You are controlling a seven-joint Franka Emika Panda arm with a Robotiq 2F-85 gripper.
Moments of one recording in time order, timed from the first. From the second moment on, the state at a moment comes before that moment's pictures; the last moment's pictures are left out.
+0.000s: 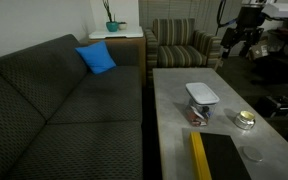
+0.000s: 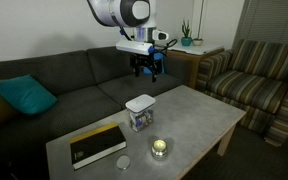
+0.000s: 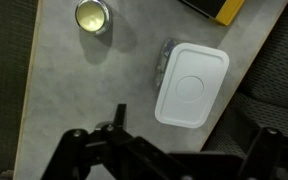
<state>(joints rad) 0.01 0.82 0.06 -1.60 0.00 2.48 -0.12</state>
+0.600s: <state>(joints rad) 0.02 1.06 0.13 -1.21 0.01 2.28 -0.21</state>
